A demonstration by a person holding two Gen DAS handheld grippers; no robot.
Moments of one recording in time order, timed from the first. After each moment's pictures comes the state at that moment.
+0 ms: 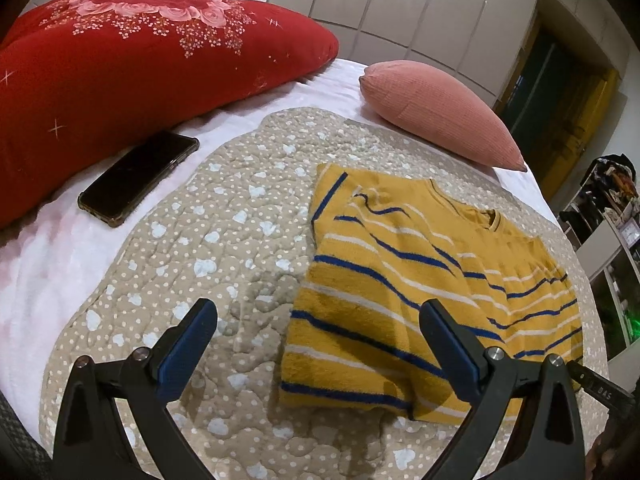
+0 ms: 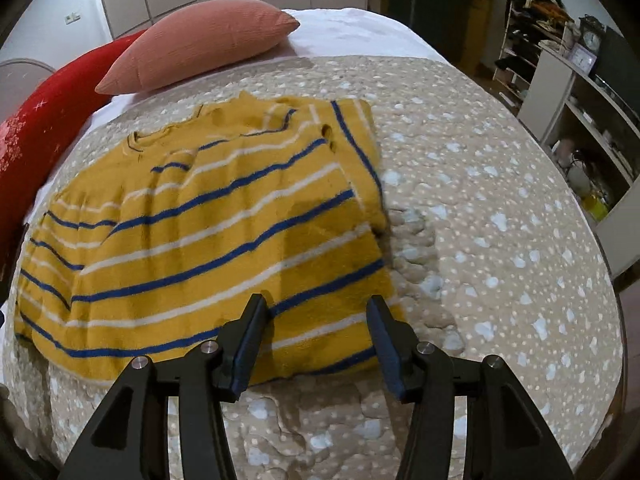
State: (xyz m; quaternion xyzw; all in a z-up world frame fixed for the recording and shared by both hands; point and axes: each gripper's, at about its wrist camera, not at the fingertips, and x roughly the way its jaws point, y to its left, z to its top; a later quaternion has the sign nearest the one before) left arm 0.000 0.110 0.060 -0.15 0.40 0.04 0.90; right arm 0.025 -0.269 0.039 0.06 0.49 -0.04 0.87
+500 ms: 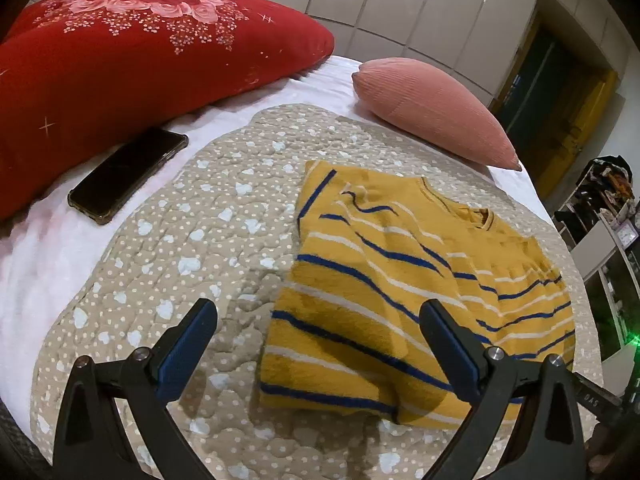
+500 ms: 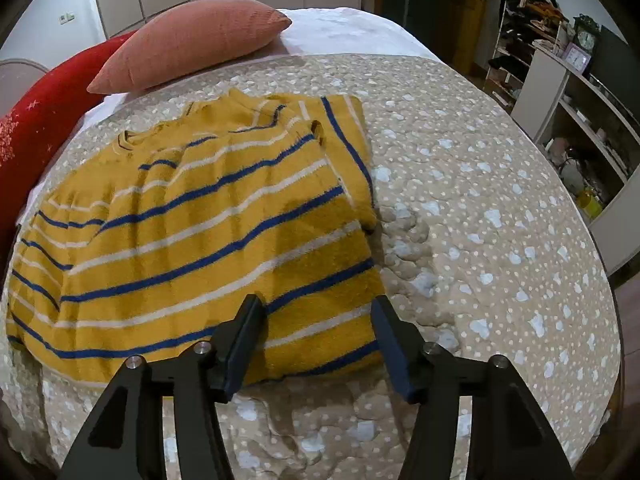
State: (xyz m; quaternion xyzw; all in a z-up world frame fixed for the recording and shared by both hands) left arm 0.004 0.103 0.060 -0.16 0.40 0.03 0.90; right arm 0.026 -0.272 0.033 0.05 0.50 -0.06 0.86
